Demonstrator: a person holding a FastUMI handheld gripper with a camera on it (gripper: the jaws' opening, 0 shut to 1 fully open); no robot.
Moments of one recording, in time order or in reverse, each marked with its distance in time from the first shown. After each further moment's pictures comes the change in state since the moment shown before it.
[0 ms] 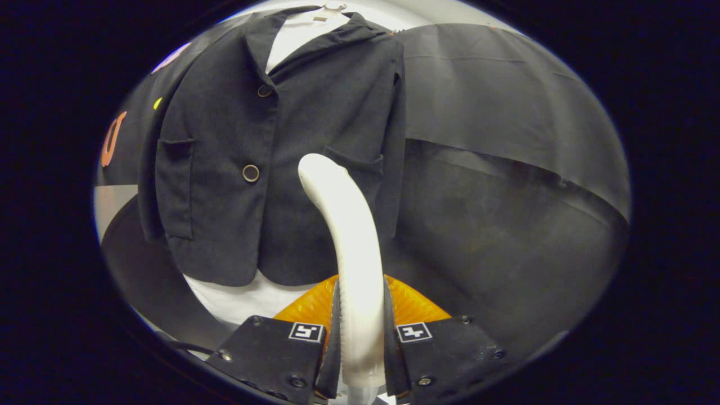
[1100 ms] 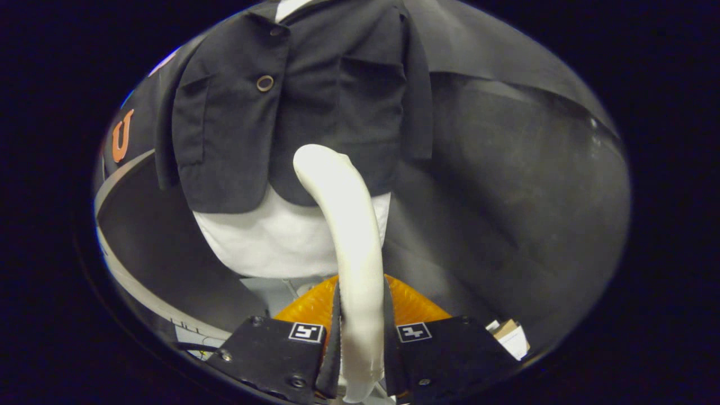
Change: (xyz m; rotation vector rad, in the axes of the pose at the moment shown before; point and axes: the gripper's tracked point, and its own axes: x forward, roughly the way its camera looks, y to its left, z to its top) arm 0.019 0.018 -0.133 0.038 0.292 0.193
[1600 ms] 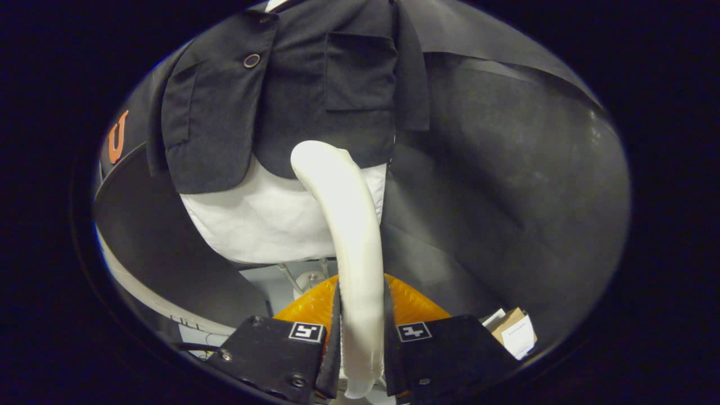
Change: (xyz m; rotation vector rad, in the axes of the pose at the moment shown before) arm 0.001 -0.001 -0.006 0.028 0.008 -0.001
